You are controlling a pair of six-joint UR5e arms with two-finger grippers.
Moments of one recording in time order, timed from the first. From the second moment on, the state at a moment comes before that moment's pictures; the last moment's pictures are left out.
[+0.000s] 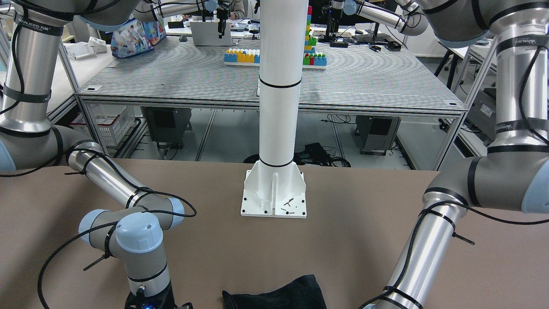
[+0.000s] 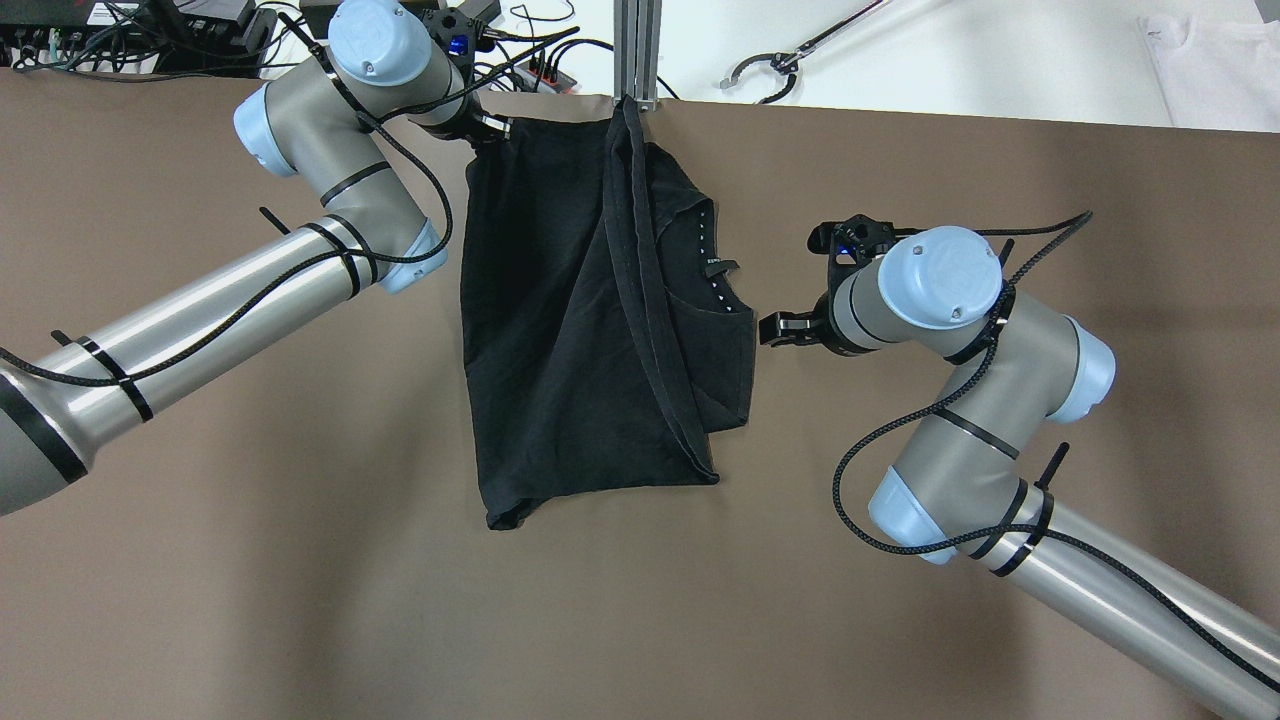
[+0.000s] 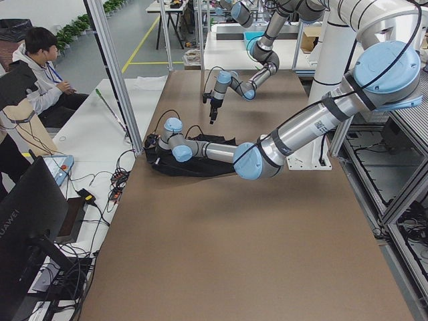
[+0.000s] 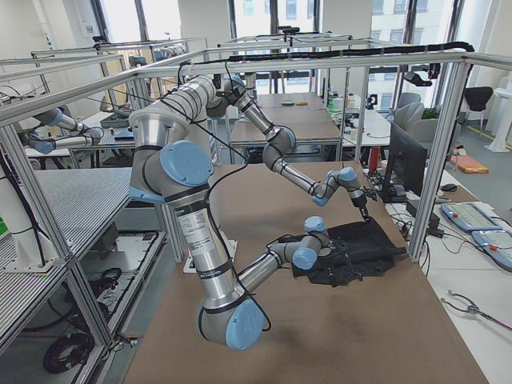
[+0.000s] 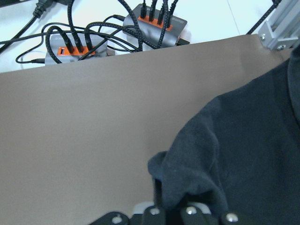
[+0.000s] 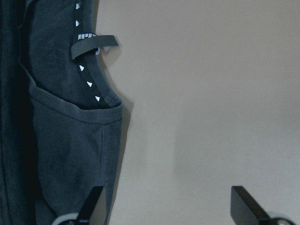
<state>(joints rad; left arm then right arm) -0.94 -2.65 -0.67 -2.34 -1.83 -0.80 0.75 -1.06 1.62 -1.24 1.82 1.02</state>
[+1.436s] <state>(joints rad) -1.05 -2.51 -0.83 -2.34 -1.99 -0.66 0.50 -1.01 1.58 -1.23 1.52 1.76</state>
